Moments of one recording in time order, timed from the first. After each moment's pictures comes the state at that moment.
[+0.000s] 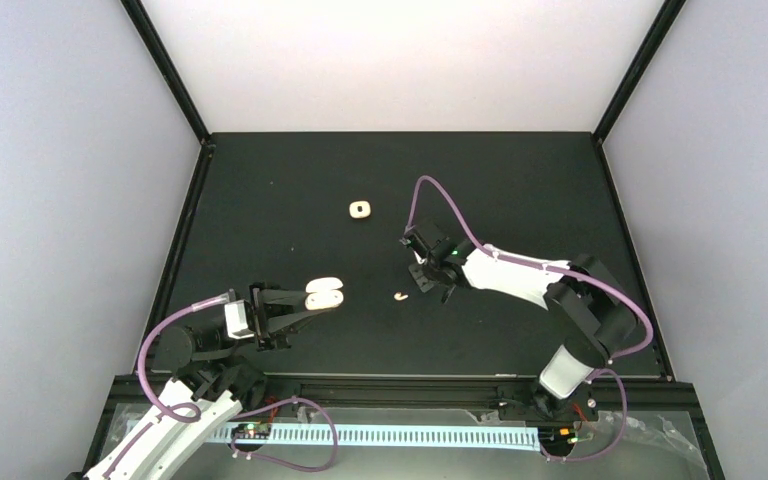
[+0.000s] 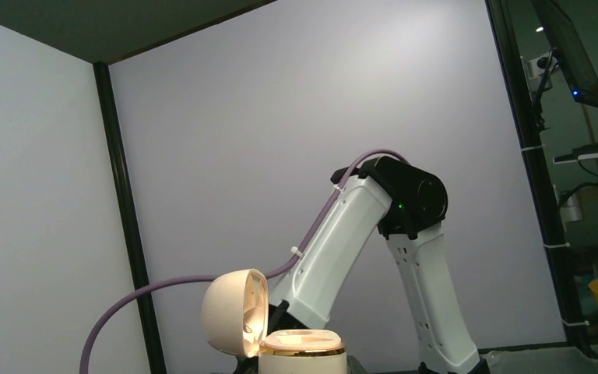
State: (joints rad) left arm -0.60 0.22 0.30 0.59 0.70 -0.23; right arm 0.79 1.66 0.97 -0.42 0.16 0.18
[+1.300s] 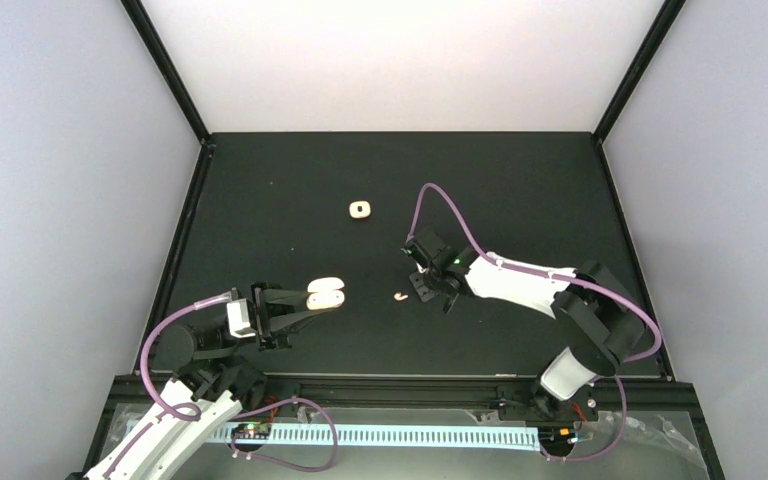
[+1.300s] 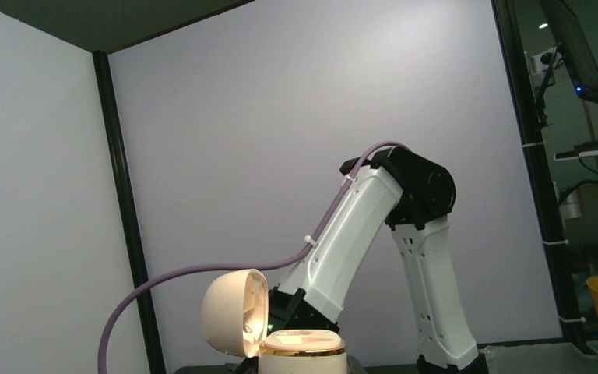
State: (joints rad) left arm -0.60 0.22 0.30 0.57 0.70 -0.24; right arm 0.83 1.59 0.93 -0.45 0.15 0.24
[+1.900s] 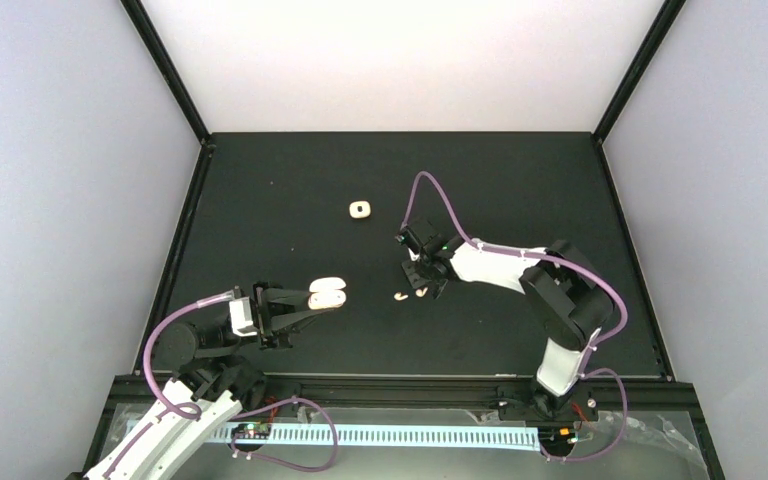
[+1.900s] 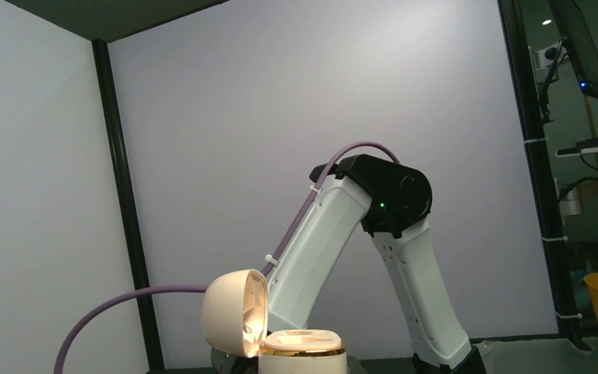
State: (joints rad) left arm -0.60 0.22 0.30 0.54 0.70 -0.23; right arm 0.77 1.78 1.04 -0.36 0.11 0.25
